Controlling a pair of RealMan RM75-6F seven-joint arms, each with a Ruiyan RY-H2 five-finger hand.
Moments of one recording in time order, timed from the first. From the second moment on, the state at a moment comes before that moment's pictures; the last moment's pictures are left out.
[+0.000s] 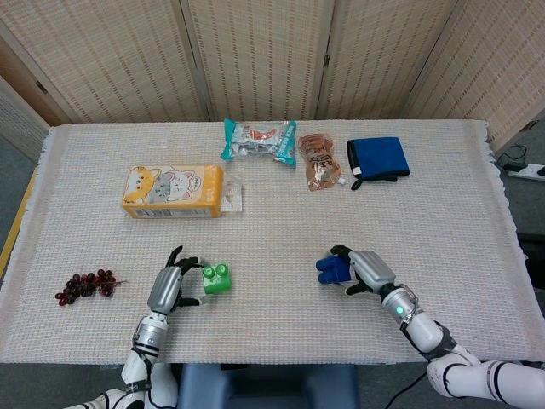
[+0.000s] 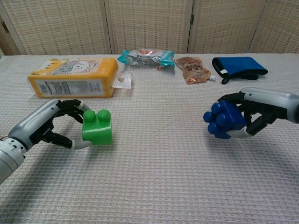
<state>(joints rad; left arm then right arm) -0.42 -1.87 -0.11 -1.18 1.39 1.27 -0.27 0.61 -1.40 0.06 -1.52 -1.25 0.85 0.22</state>
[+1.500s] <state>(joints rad) -0.36 -1.30 0.00 -1.50 1.64 1.37 -0.17 0.37 -1.09 0.00 -1.77 -1.44 1.25 -0.18</state>
